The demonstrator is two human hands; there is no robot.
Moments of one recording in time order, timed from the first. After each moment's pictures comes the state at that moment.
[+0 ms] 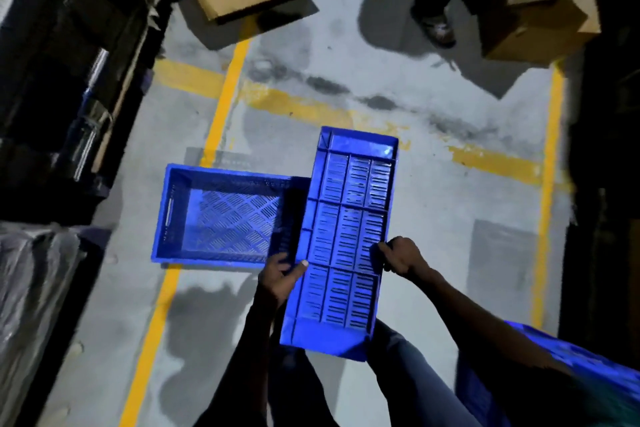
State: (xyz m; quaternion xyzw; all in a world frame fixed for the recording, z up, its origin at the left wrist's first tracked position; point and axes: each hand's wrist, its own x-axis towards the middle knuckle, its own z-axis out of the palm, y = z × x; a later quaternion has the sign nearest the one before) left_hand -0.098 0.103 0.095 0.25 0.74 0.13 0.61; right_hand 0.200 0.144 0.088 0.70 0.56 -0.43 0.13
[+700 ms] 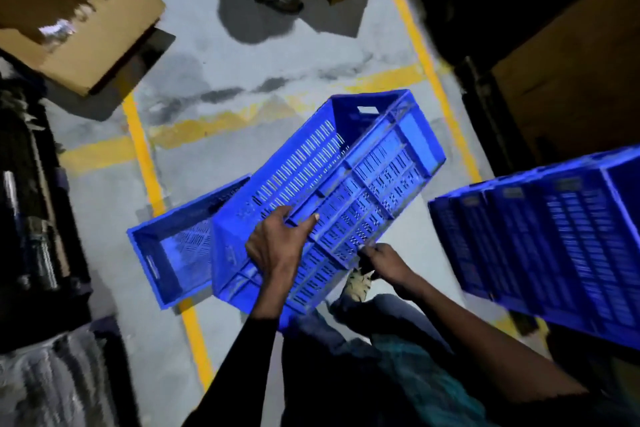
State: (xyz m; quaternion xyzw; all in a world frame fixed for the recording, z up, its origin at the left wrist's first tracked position) left_hand -0.038 0.098 0.331 0.64 0.69 0.04 0.33; right_hand 0.115 -0.051 0.288 0.81 0.13 -0.54 -0.17
